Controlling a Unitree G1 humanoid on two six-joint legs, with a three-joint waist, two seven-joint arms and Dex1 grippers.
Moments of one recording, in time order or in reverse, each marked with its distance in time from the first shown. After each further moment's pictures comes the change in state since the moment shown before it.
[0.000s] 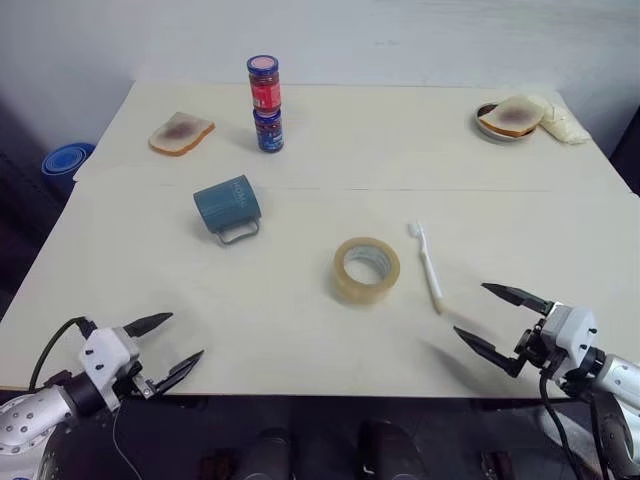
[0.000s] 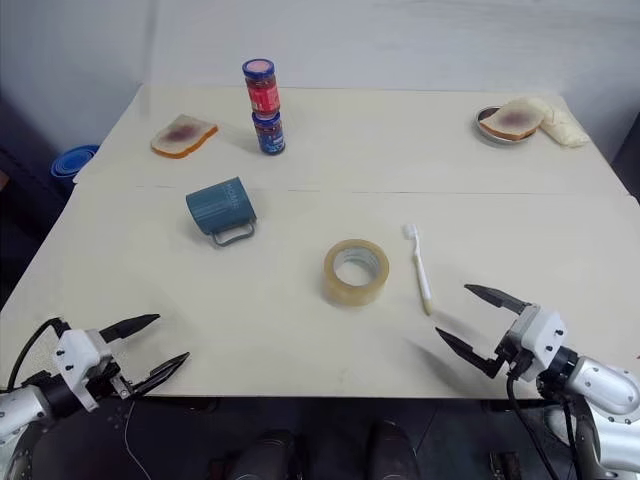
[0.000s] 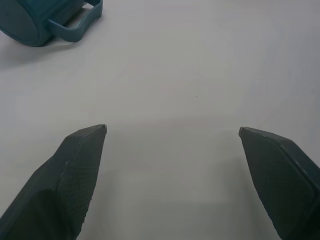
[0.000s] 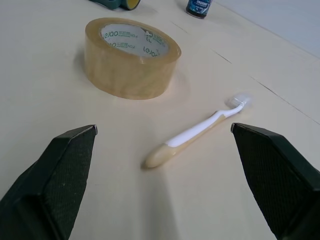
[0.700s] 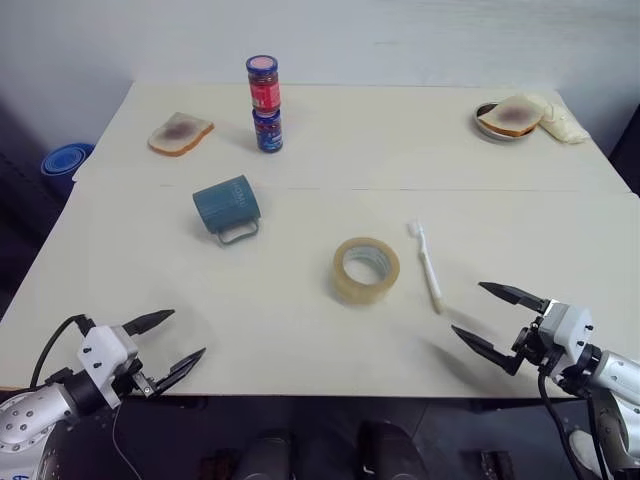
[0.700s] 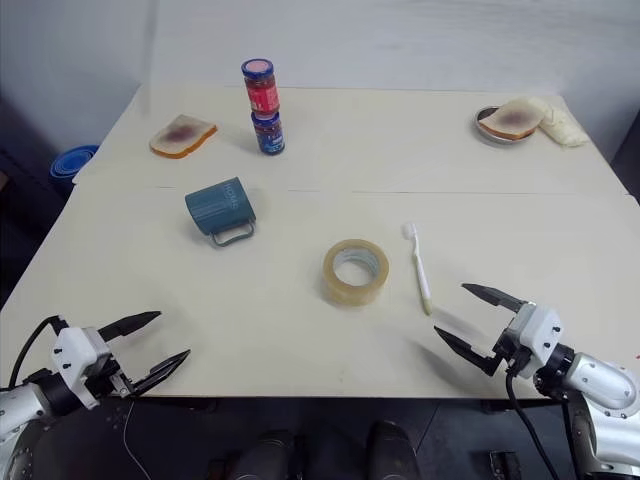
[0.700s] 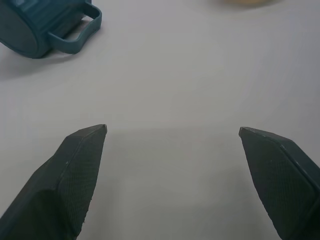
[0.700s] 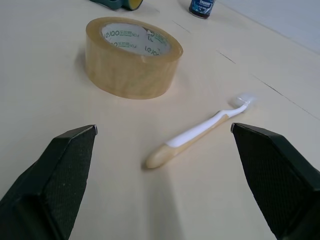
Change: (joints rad) left arm -0.015 -0.001 0.000 -0.001 -0.042 0.012 -0.019; right arm -0.033 0.005 0.008 0.046 0.000 -0.017 0.040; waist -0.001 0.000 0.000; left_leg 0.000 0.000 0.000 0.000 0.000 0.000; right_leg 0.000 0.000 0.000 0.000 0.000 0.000
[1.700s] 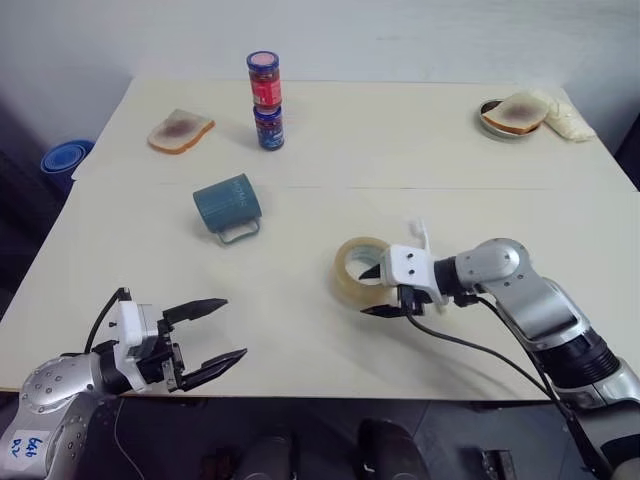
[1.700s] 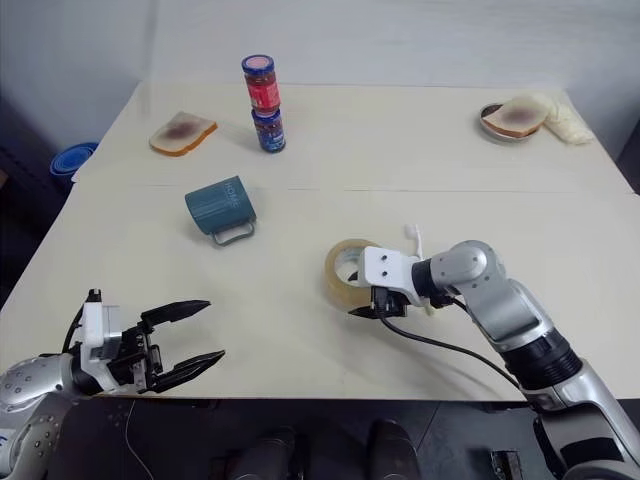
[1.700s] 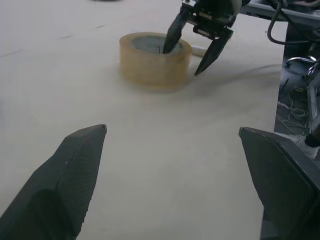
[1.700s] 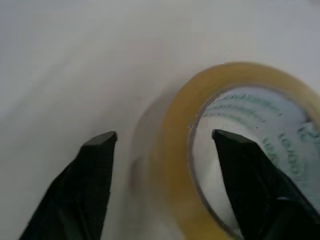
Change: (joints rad) left arm -0.118 0.044 -0.120 -0.168 -0.236 0.230 -0.137; right arm -0.754 -0.081 0.686 -0.140 -0.347 0.696 0.097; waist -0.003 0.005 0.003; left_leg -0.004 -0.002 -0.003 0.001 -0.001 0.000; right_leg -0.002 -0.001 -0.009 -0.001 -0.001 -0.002
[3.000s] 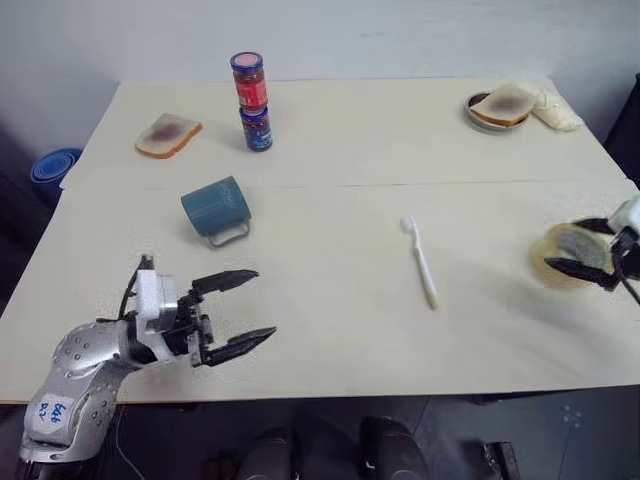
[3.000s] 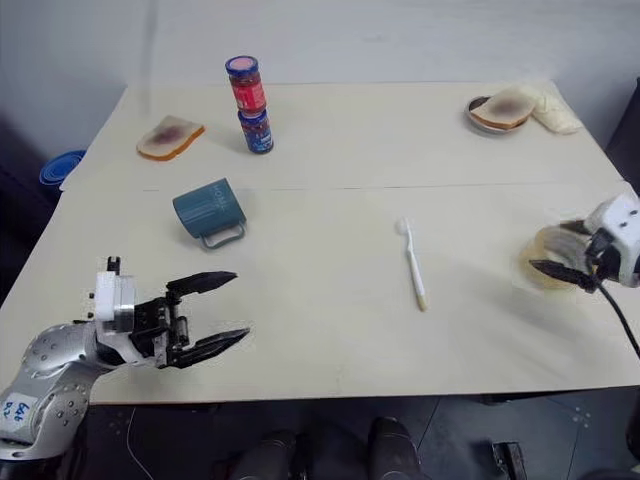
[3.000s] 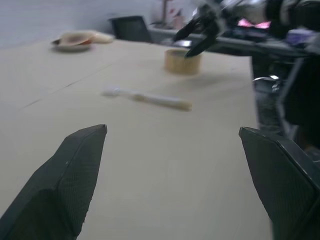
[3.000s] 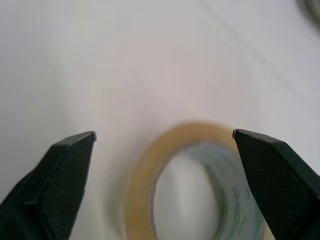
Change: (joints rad) left arm -0.142 -0.034 -0.005 0.034 -0.013 0.041 0.049; right arm 0.042 -0.331 -0.625 0.867 0.186 -0.548 0.154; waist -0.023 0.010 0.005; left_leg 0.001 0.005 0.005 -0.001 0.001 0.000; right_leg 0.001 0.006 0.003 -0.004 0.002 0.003
